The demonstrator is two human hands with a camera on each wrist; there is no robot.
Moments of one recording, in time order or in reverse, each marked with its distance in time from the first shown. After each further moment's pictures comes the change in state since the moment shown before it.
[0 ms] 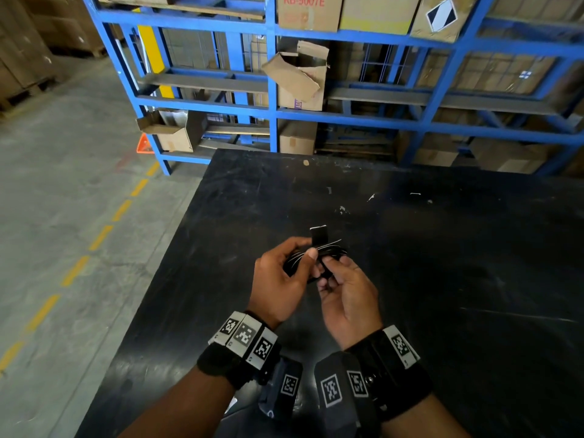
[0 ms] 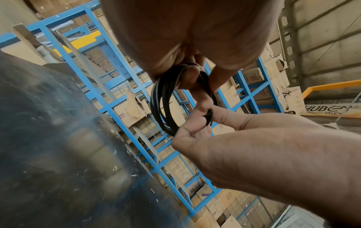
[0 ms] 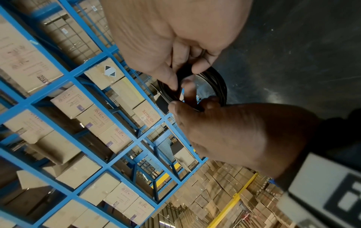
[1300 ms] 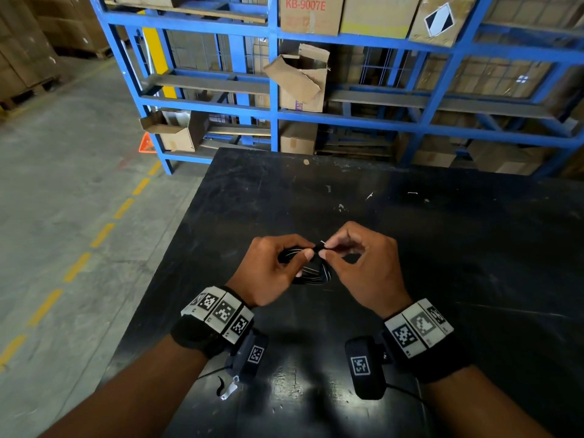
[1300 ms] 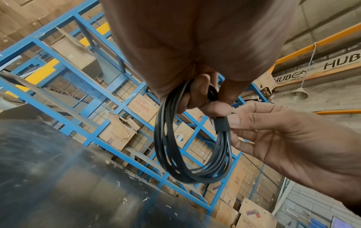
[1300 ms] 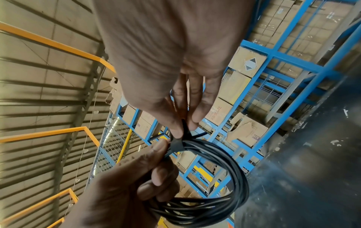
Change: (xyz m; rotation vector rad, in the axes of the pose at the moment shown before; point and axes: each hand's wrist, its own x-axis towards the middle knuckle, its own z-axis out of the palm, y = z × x) left_hand 0.001 0.028 -0.034 0.317 -0.286 0.135; right_hand -0.010 -0.055 -0.017 -1.219 -0.427 -1.001
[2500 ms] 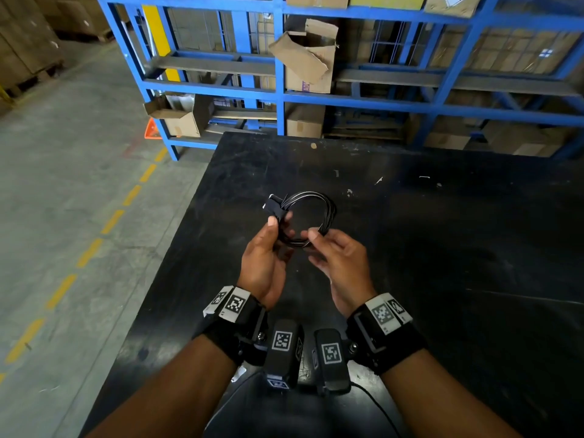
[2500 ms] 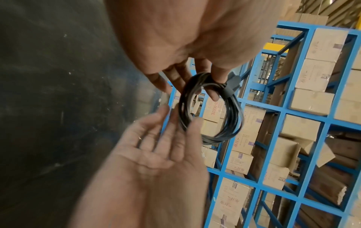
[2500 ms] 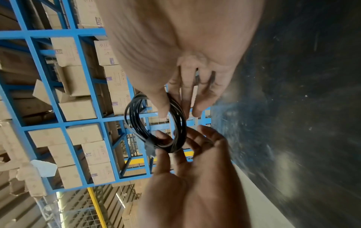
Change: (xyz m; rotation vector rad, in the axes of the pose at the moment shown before) left_hand -0.005 -0.023 0.033 -1.218 0.478 -0.572; right_hand -0.013 0.009 0.069 0.797 0.101 0.752
